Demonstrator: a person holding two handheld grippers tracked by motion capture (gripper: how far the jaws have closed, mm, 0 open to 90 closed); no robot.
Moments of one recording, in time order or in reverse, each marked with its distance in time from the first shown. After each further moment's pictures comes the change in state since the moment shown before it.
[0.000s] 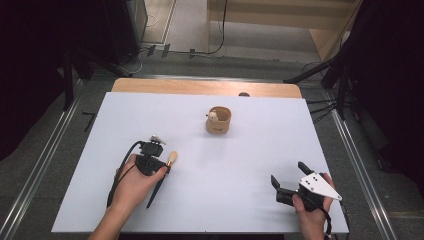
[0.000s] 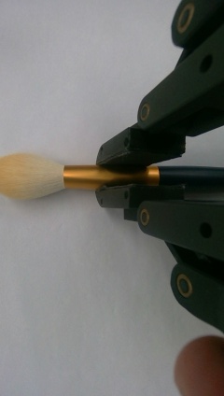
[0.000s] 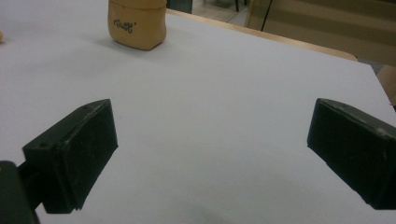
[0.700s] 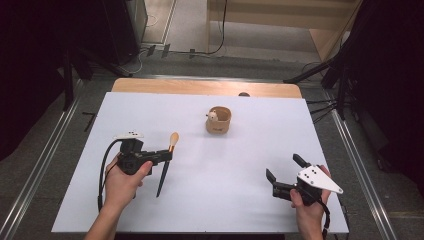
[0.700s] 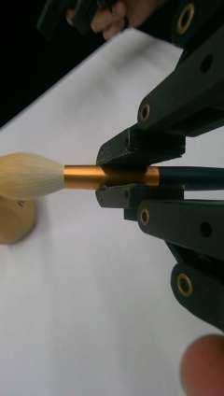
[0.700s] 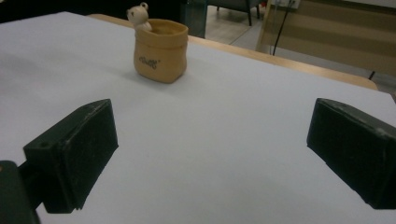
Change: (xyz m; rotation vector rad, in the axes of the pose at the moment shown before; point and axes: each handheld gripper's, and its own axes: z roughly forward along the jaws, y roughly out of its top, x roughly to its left) left arm 0.018 -0.020 -0.049 -0.474 -0.398 0.089; right arm 0.010 0.039 0.000 -0.064 0.083 0.015
